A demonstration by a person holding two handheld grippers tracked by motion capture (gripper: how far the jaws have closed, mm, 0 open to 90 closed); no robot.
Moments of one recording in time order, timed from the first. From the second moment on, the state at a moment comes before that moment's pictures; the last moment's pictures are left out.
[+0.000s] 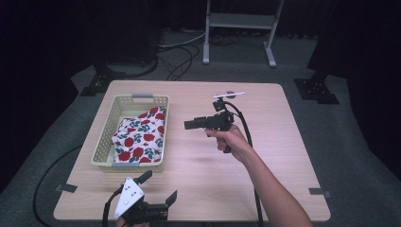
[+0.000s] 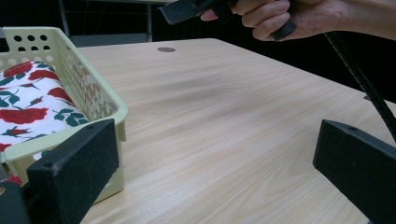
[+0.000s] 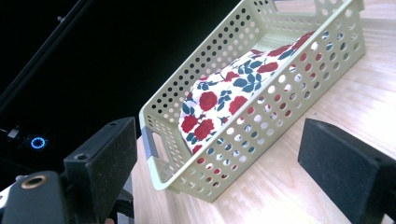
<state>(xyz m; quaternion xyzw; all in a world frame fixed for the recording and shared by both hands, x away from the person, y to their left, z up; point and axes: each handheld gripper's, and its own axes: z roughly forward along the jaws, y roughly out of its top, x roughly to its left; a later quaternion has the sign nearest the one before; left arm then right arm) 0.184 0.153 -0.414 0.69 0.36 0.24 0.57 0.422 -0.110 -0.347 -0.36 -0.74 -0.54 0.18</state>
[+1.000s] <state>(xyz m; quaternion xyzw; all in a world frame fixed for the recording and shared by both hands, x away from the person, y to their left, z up) 0.185 0.152 -0.415 0.70 0.36 0.25 0.57 0.412 -0.153 -0.354 -0.37 -0.73 -0.55 0.17</state>
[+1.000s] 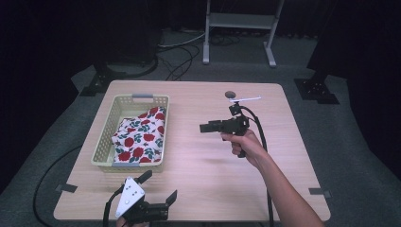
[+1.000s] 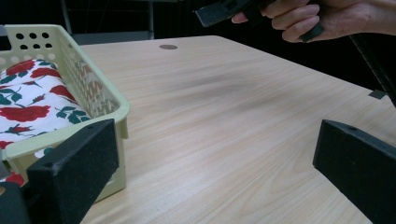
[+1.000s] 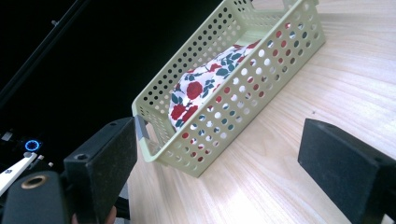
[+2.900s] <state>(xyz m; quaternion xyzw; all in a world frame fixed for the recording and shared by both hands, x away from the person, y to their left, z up) 0.185 0.149 -0.416 0.70 0.36 0.24 0.57 0.391 -0.192 -0.368 -0.38 -0.74 -0.54 0.15</state>
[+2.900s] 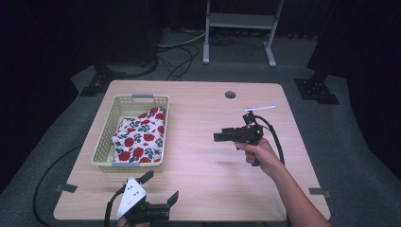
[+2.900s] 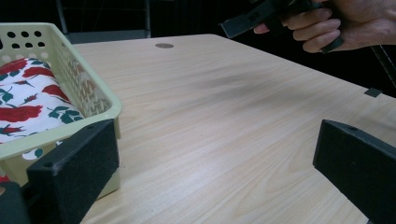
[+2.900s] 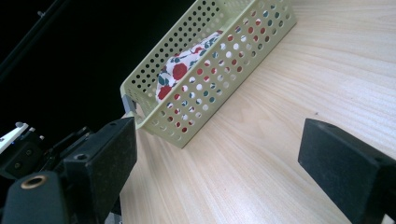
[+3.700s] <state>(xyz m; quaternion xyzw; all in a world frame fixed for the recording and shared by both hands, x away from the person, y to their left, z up) 0.186 0.147 -0.417 0.70 0.36 0.23 0.57 0.378 -0.213 -0.382 -0.40 -0.73 -0.53 0.14</state>
